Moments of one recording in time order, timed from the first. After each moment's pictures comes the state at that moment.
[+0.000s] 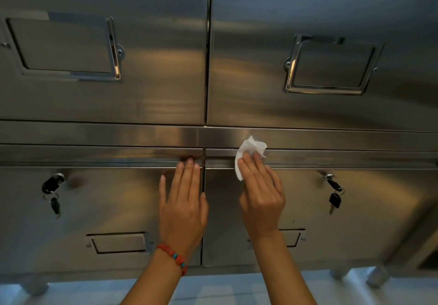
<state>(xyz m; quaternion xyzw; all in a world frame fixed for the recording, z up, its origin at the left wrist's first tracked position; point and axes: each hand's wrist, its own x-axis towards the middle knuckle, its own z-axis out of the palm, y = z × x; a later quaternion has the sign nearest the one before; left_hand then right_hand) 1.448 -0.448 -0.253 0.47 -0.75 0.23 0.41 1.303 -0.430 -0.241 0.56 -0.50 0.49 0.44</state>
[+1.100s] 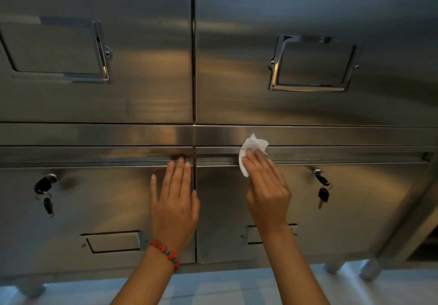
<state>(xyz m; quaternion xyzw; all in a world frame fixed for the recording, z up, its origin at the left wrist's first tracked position) 1.447 -0.444 -0.251 0.49 -0.75 0.20 0.40 1.276 -0.418 -0.236 0.58 -0.51 0.47 0.42</state>
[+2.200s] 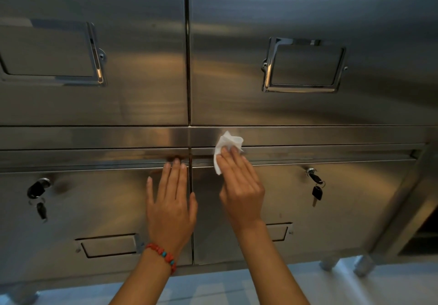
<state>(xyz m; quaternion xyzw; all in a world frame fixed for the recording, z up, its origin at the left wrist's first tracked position) 1.447 -0.443 -0.250 0.49 -0.75 0.21 0.38 1.313 -0.428 -0.228 0.59 -0.50 0.49 0.42</state>
